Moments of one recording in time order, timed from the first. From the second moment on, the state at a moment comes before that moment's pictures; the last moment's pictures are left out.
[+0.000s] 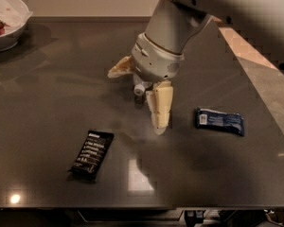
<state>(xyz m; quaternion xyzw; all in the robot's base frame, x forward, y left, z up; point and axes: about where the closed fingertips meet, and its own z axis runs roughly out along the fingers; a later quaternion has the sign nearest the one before) 0.460 0.012 0.904 -0.88 0.43 0.15 0.16</state>
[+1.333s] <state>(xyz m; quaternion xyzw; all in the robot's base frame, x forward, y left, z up) 0.413 0.102 0.855 -0.95 0.26 0.14 0.09</state>
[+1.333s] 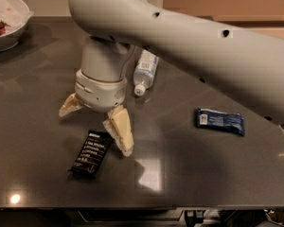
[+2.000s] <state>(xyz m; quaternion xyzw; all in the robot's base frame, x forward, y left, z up) 0.403 0.112 0.829 -0.96 0.23 0.14 0.05</state>
